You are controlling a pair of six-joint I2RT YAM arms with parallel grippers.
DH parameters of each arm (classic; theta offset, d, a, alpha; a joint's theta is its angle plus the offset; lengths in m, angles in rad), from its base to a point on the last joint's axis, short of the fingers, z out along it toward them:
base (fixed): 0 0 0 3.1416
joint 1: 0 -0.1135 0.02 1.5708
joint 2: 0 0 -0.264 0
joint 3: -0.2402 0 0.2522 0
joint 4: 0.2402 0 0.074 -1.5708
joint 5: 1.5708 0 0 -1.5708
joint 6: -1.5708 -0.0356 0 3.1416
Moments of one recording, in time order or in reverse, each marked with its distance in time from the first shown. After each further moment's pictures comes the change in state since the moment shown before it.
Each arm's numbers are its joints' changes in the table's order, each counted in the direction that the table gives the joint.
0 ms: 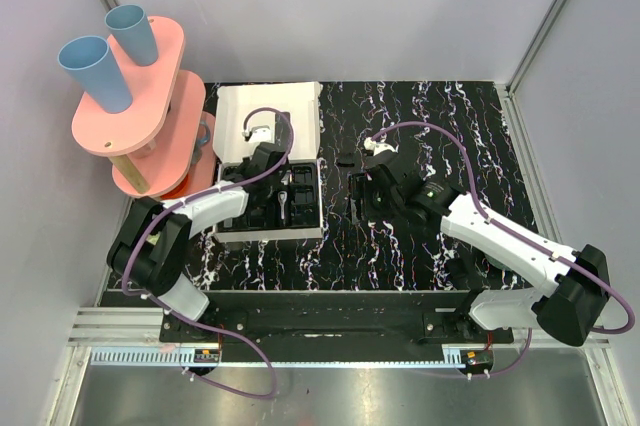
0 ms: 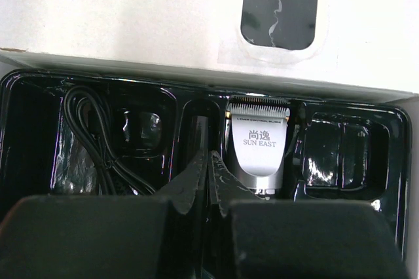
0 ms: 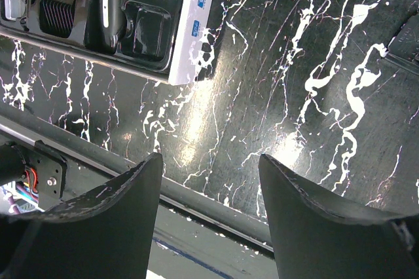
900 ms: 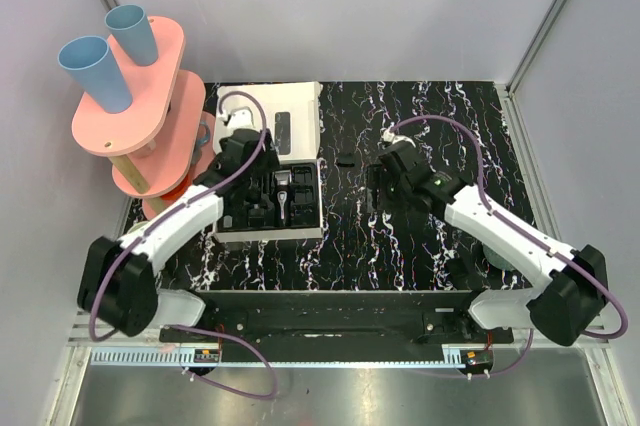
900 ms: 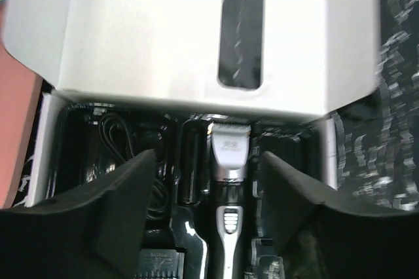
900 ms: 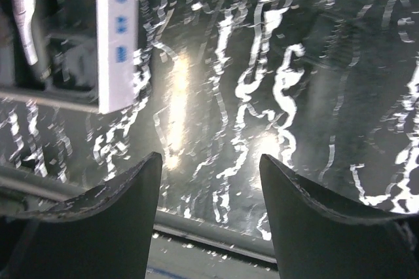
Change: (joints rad) left arm -0.047 -0.203 -0.025 0.092 0.078 -0.005; right arm 0.100 0.008 -0.004 0.056 0.039 0.029
